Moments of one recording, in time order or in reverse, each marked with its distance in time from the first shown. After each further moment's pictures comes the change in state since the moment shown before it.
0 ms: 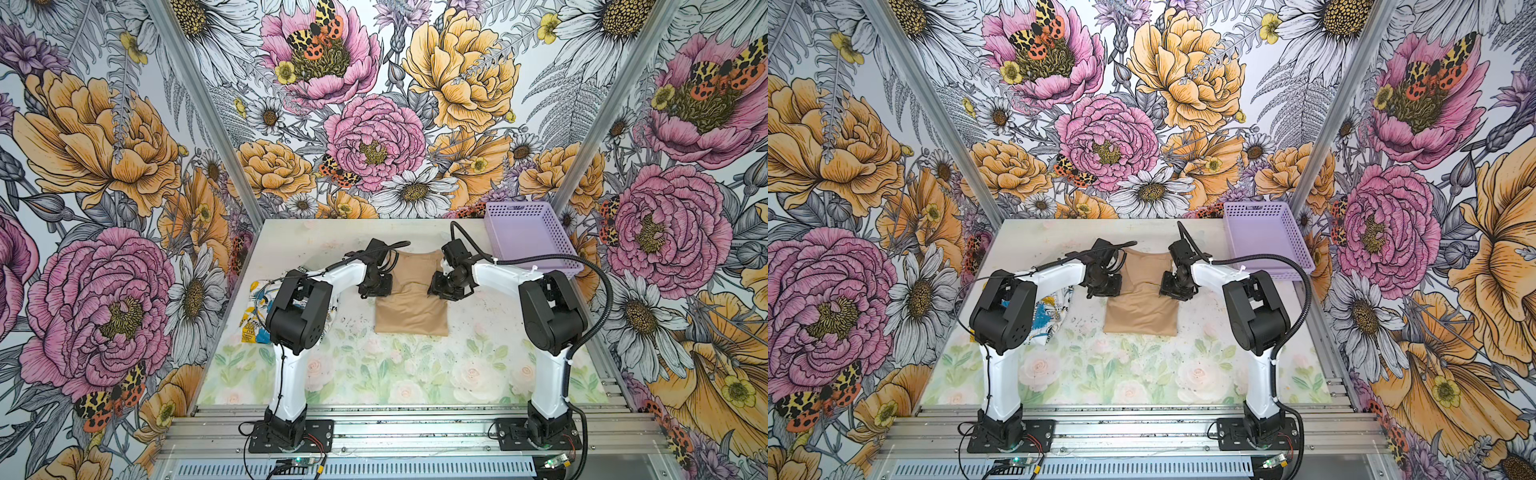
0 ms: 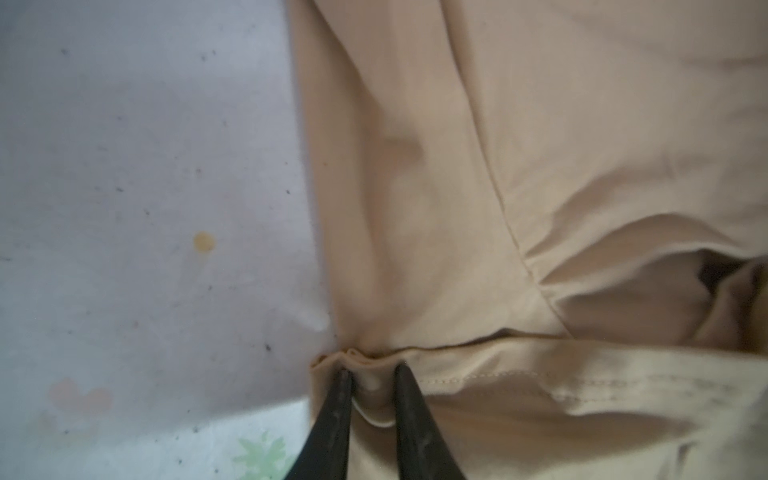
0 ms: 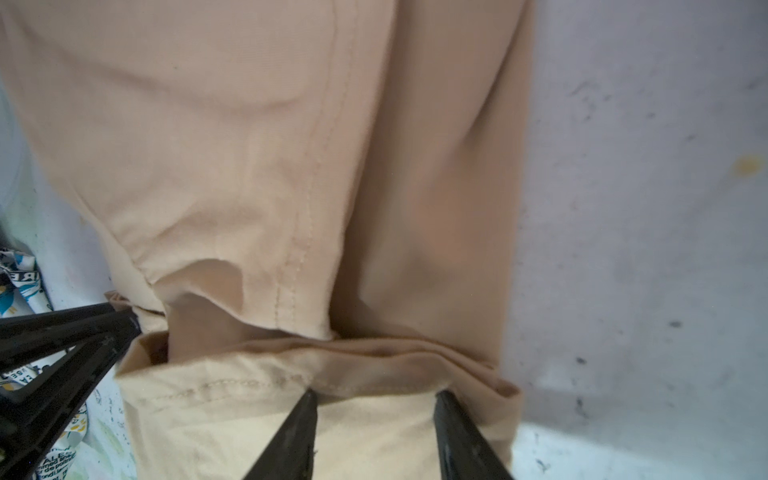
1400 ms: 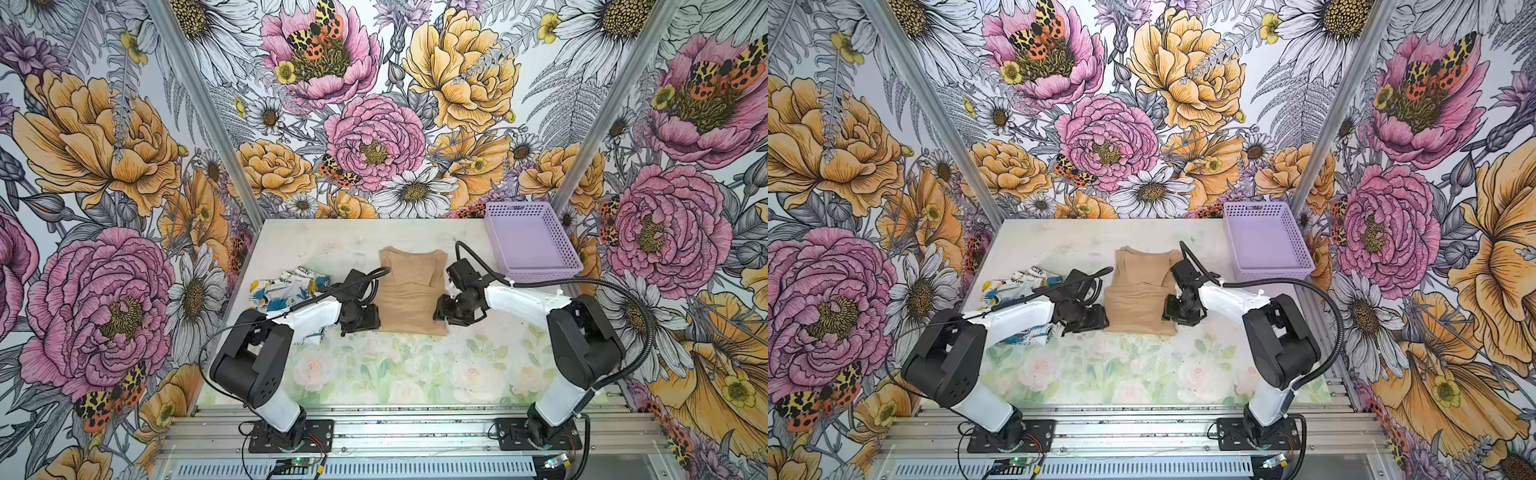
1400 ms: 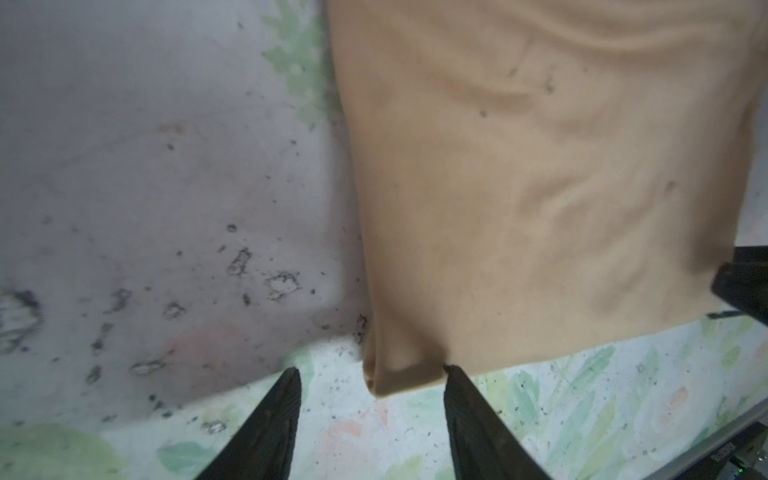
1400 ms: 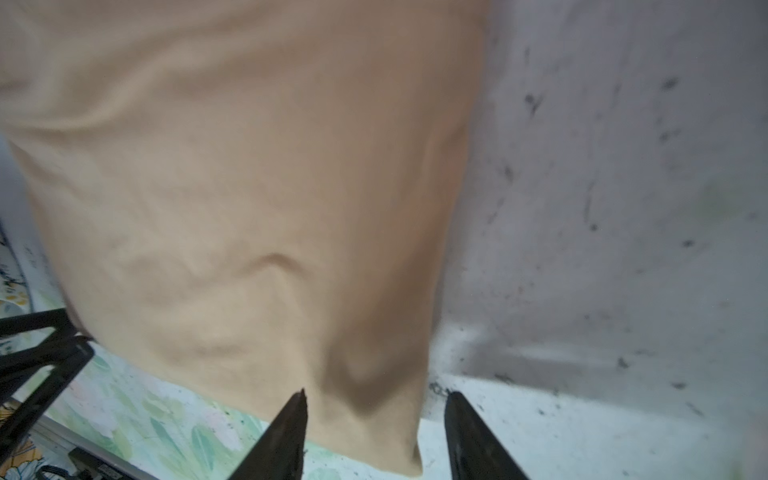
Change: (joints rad) left arm -0.050 -0.460 -0.567 0.130 0.134 -0.187; right arm 0.106 -0.286 -0.362 -0.042 -0.008 0.074
